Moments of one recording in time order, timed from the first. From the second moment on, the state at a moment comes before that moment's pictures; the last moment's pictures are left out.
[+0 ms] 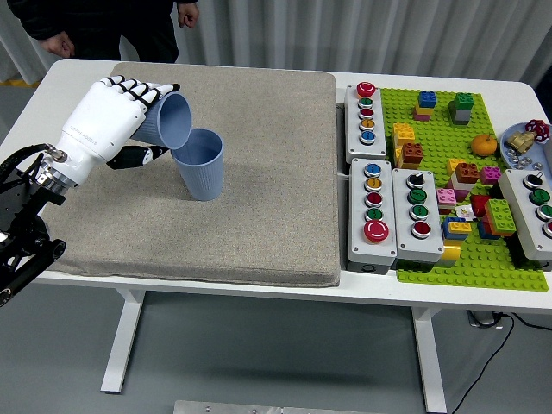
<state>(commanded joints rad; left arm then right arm) -0.53 0.58 -0.82 -1.13 2.23 0.65 -0.15 0.19 -0.12 1.19 0.18 -0.84 -0.15 -0.21</state>
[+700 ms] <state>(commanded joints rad) -0.48 0.54 -0.91 -1.13 1.85 0.65 -0.25 0.19 -0.11 1.19 0.18 -0.84 -0.15 -0.21</state>
